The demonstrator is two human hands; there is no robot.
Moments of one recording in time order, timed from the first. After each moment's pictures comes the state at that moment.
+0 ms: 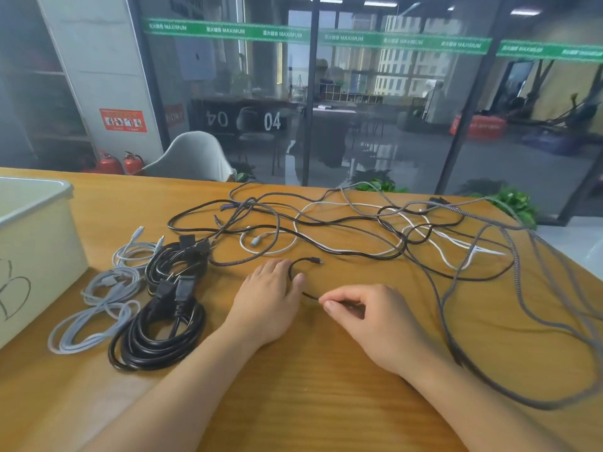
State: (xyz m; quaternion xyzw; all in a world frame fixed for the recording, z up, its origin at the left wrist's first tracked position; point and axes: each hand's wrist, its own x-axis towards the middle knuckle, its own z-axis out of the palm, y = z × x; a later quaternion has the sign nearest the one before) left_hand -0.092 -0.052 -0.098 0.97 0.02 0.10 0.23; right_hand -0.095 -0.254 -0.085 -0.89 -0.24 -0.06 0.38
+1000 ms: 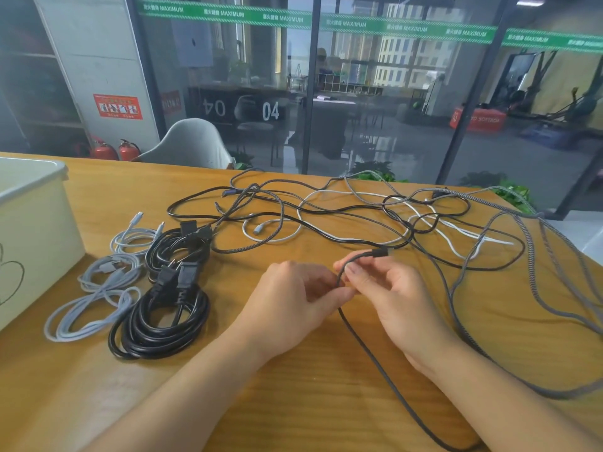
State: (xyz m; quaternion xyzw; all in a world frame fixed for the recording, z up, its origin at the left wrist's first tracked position) left_hand -0.134 -0.068 -0.078 0.87 -0.11 0.11 0.46; right_hand -0.102 -0.247 -0.079 -0.73 -0.21 -0.02 0.65
